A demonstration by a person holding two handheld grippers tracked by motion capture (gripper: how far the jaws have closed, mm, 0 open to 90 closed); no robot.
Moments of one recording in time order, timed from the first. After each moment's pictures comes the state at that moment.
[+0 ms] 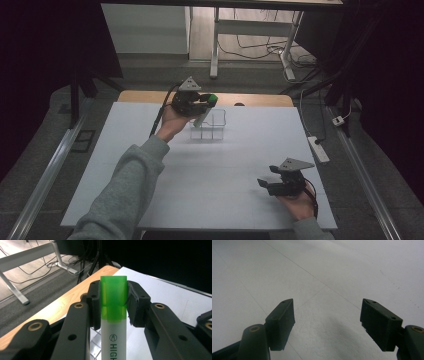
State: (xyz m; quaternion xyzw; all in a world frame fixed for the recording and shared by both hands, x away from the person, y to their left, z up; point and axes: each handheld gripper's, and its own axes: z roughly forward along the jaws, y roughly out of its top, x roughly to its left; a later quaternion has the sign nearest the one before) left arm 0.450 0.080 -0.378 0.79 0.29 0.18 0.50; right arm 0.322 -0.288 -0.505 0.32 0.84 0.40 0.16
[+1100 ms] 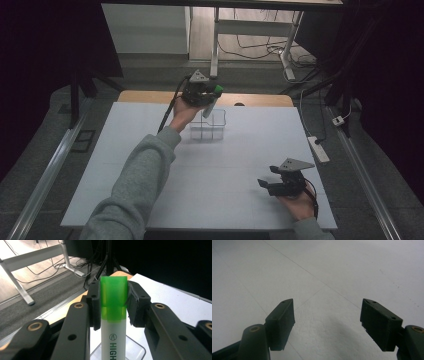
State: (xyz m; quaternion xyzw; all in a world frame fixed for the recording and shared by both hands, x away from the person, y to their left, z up) left arm 0.500 0.060 -0.395 0.78 0.32 0.20 0.51; right arm 0.321 -0.289 -0.506 0.32 0.84 0.40 0.15
